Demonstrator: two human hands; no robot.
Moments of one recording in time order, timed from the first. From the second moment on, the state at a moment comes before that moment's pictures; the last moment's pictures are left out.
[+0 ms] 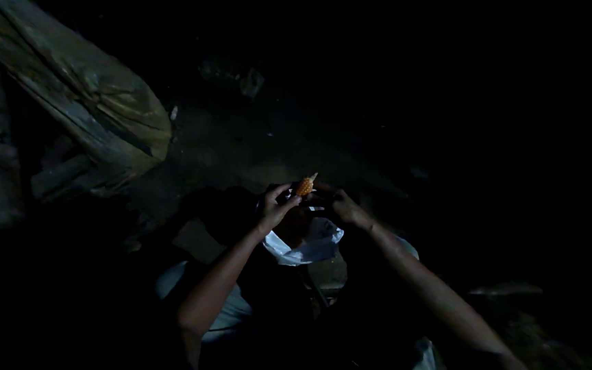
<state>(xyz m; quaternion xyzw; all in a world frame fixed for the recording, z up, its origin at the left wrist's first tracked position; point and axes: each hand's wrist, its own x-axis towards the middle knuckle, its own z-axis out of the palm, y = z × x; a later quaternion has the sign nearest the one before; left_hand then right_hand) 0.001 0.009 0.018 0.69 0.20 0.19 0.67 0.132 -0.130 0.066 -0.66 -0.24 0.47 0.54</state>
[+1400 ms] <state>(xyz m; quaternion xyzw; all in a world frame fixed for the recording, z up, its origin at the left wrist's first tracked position) -0.008 0.022 0.030 0.68 0.17 0.24 0.67 0.132 -0.114 0.065 -0.63 -0.33 0.50 0.50</state>
